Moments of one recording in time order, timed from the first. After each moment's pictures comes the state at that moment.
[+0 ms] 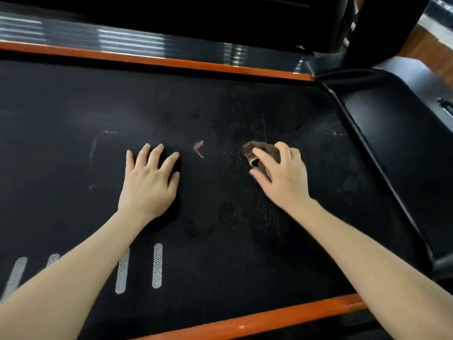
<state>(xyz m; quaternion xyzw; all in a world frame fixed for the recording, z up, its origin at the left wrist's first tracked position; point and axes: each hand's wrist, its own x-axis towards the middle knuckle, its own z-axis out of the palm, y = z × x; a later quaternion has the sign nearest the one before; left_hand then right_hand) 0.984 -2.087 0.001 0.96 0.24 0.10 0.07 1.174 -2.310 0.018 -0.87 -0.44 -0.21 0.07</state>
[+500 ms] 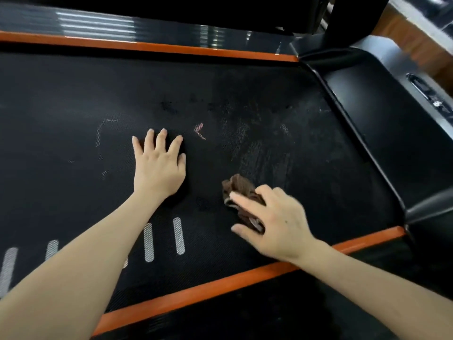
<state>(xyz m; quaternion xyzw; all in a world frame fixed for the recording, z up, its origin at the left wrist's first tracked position) 0.982 -2.087 0.000 0.97 0.23 0.10 0.08 1.014 -2.348 0.057 -0.87 -0.47 -0.08 0.11</state>
